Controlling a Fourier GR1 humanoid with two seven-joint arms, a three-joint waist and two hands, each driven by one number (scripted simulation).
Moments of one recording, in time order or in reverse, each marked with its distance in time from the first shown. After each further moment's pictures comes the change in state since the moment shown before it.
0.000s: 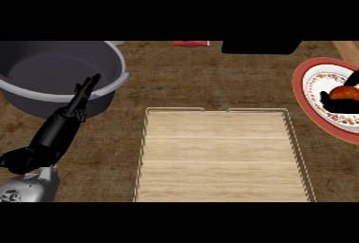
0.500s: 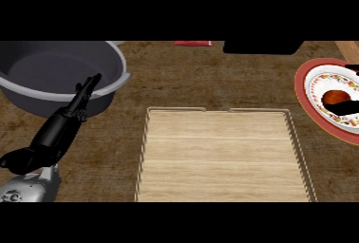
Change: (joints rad) left arm -0.001 -0.014 0.006 -0.006 -0.013 -0.008 0.004; right arm -0.201 0.065 -0.108 0.514 -0.025 -0.045 -0.292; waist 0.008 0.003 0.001
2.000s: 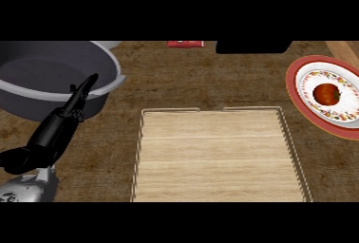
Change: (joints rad) left arm 0.008 -0.021 0.032 -0.021 -0.012 -0.018 0.036; right arm 0.189 -0.187 -0.522 0.046 -0.671 0.736 -0.545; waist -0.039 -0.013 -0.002
